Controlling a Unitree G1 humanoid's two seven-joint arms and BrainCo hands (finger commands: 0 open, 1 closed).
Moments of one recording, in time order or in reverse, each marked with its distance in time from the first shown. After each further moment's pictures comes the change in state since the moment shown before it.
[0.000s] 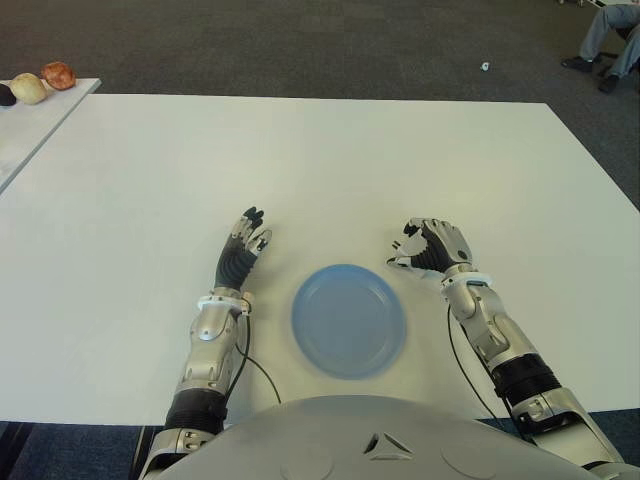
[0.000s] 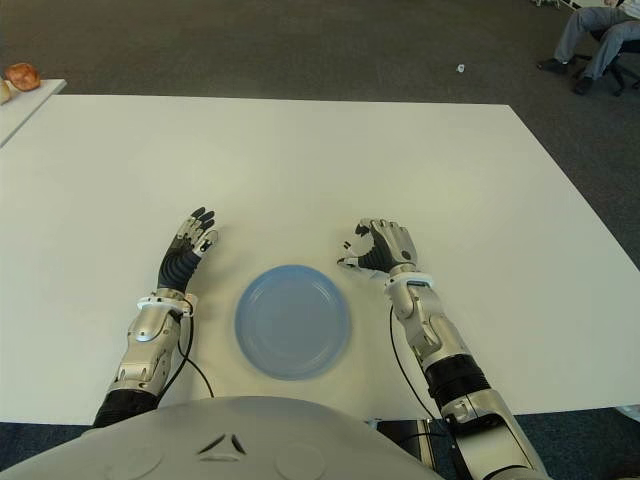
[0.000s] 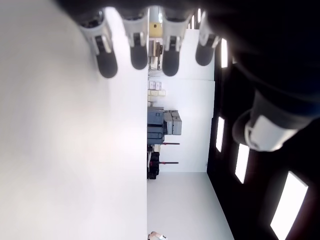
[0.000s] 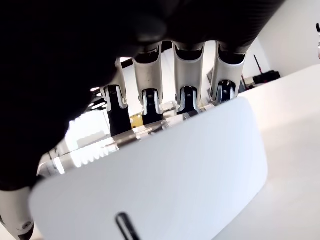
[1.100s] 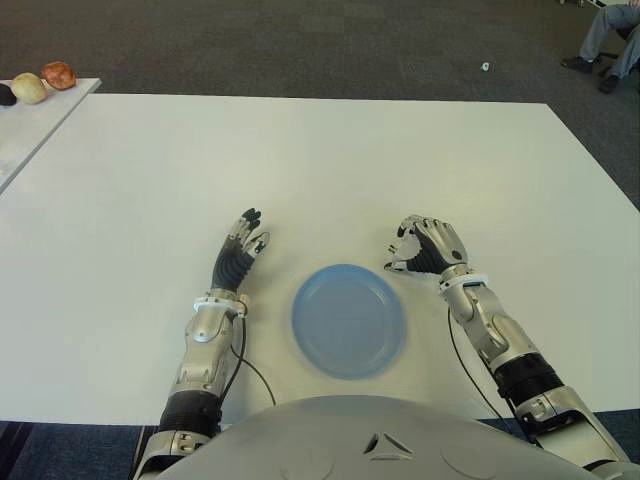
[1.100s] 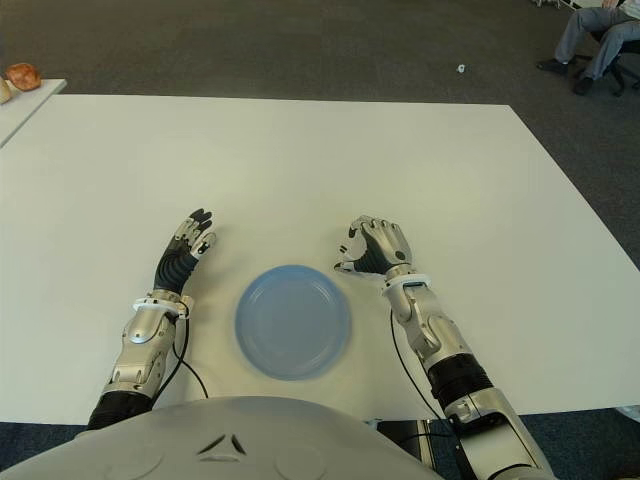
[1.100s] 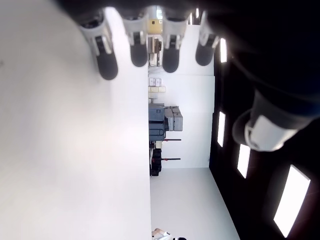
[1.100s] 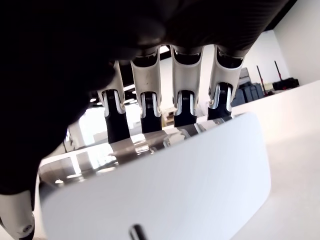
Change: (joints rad) left arm 0.007 0.025 -0.003 -0.004 0.000 -0.010 -0.014; right arm -0.009 -0.029 0.041 0.013 -0.093 -0.055 -0.061
